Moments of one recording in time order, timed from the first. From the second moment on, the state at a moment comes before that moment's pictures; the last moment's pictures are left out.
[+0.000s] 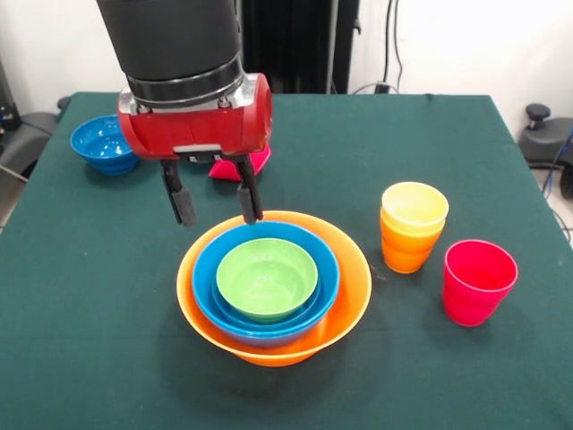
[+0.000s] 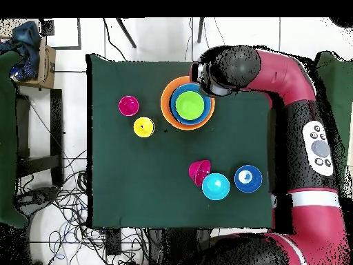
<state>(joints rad) -0.61 -0.53 0.53 1.12 -0.32 1.00 1.73</state>
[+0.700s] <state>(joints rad) -0.69 -0.74 0.53 1.46 -0.29 1.00 1.73</state>
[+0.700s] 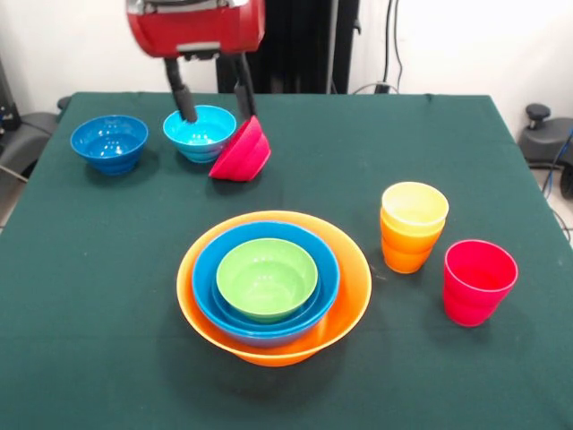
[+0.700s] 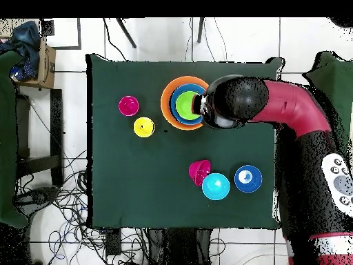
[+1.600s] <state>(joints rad) -0.70 -0.82 0.57 1.68 -0.38 0.97 1.73</state>
